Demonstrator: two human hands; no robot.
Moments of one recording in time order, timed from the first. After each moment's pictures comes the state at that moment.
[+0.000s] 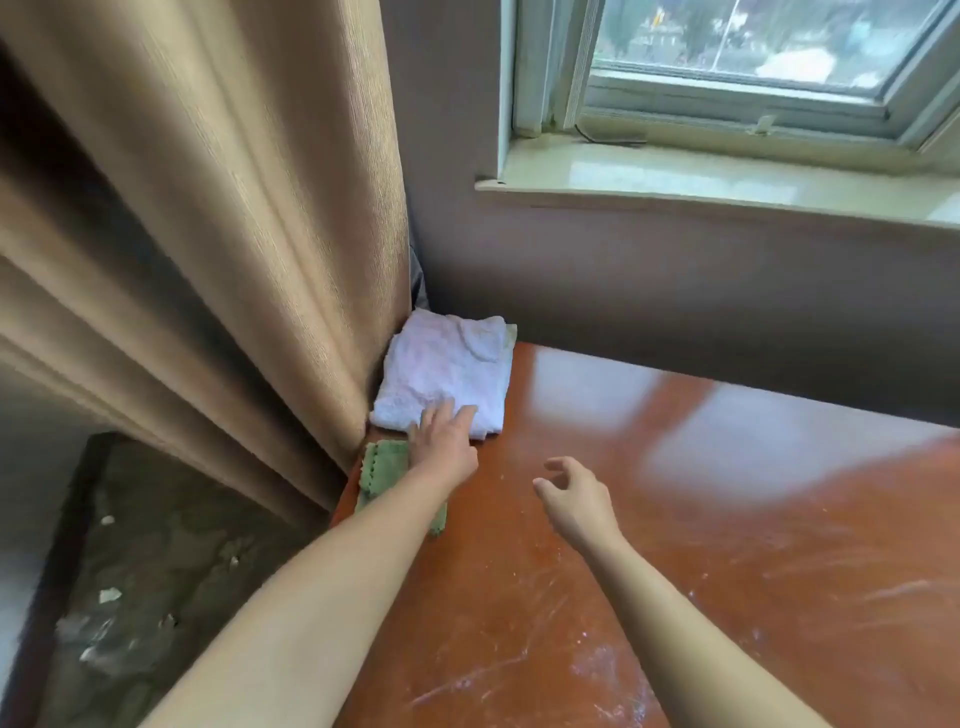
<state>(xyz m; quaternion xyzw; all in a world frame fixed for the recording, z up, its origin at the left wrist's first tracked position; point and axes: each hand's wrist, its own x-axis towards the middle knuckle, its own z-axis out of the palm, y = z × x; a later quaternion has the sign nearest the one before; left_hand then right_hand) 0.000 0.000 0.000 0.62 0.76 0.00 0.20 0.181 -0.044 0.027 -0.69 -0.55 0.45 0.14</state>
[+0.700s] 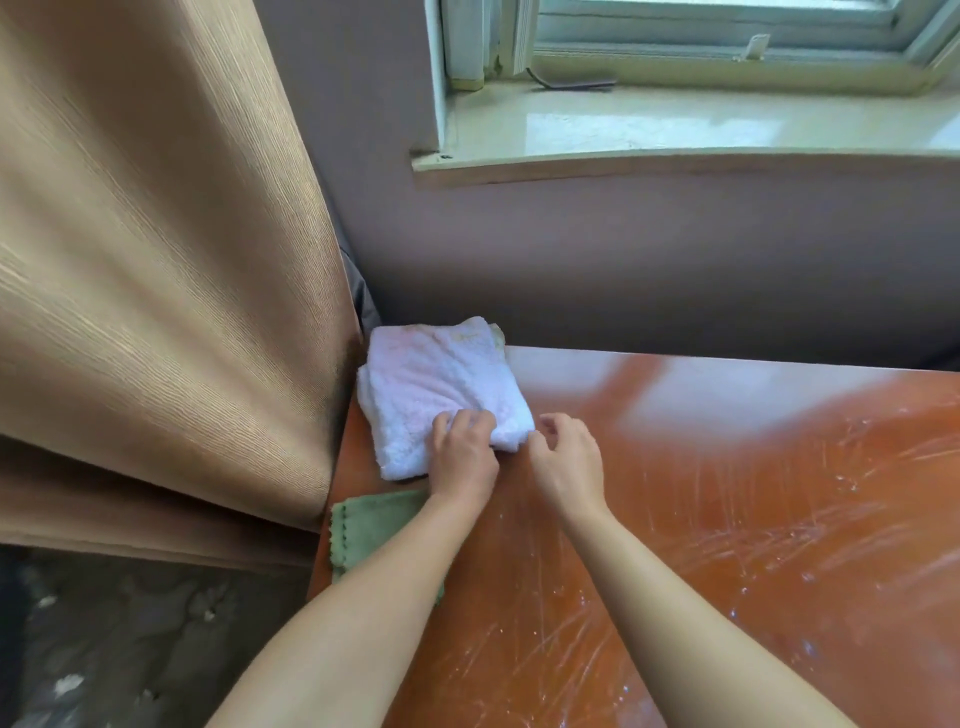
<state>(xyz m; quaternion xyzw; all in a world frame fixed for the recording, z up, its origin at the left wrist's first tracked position) 0.021 0.060 -0.059 0.67 0.70 0.16 0.18 0.145 0.045 -0.011 -0.76 -0.50 0.36 0.22</state>
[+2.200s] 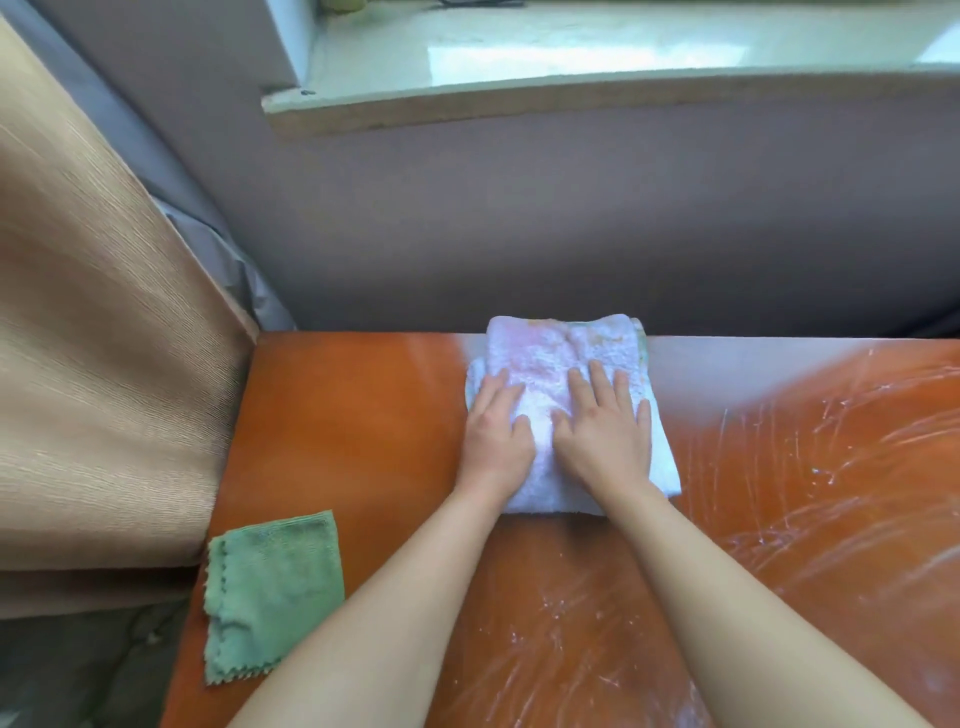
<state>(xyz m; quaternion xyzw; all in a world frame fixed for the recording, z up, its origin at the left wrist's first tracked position) 0.142 0.086 -0.067 0.59 0.65 0.28 0.39 0.270 0.089 -0.075 -0.77 -0.61 0.19 0.00</state>
